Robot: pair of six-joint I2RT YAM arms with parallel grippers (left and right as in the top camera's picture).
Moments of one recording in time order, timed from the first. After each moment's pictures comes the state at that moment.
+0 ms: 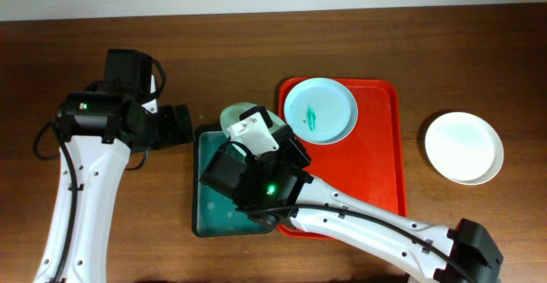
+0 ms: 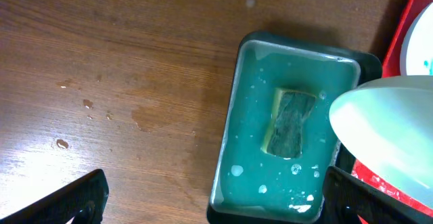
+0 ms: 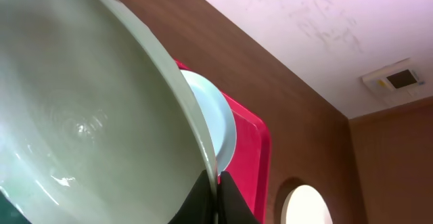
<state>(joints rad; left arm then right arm) -0.08 1.46 1.53 -1.34 -0.05 -0.30 1.07 1.69 1.45 -0.98 1.02 0.39</state>
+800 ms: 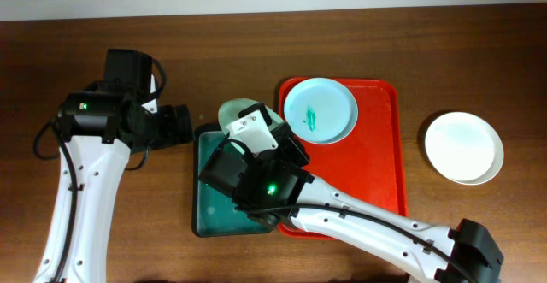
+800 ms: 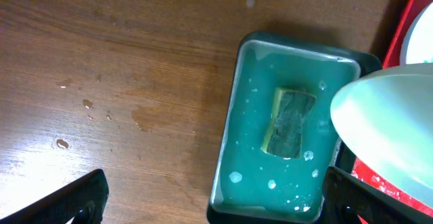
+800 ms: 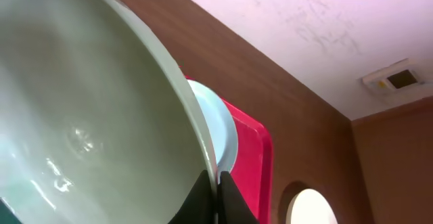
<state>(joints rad) -0.08 1.46 1.53 -1.34 -0.05 -0.30 1.07 1.69 1.45 -0.94 1.03 0.39</state>
